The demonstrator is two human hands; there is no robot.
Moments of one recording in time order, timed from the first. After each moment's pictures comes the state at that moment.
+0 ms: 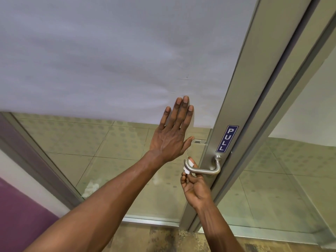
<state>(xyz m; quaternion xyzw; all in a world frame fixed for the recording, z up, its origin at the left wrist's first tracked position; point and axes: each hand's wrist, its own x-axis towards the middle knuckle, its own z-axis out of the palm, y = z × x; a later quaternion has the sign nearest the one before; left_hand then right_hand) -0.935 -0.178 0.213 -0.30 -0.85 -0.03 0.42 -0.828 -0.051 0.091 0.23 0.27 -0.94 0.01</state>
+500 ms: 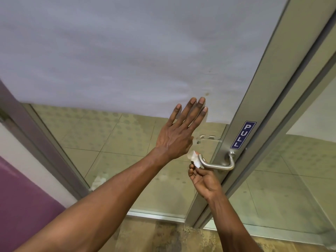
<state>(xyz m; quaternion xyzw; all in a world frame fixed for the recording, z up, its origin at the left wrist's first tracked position) -0.926 -0.215 0.213 -0.33 -0.85 0.01 0.40 -0.843 -0.060 0.087 0.21 0.27 -0.94 0.03</state>
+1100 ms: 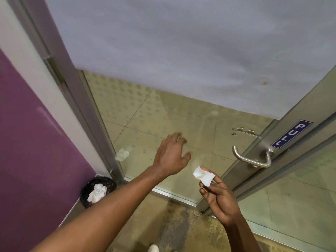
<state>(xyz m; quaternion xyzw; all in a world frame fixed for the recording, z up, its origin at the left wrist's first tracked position) -0.829 -0.330 0.160 -0.10 -0.96 -0.25 0.01 -0.748 -0.112 0.078 0.12 0.44 -0.87 0.16</state>
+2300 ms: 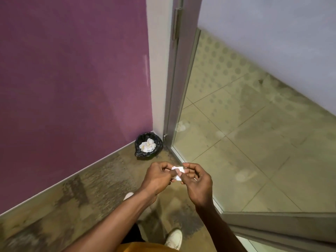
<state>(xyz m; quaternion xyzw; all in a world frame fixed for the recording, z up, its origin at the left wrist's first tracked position) -0.646 -0.453 0.064 0.43 -0.59 -0.68 0.00 -0.722 -0.313 0.048 -0.09 0.75 -0.62 0.23</state>
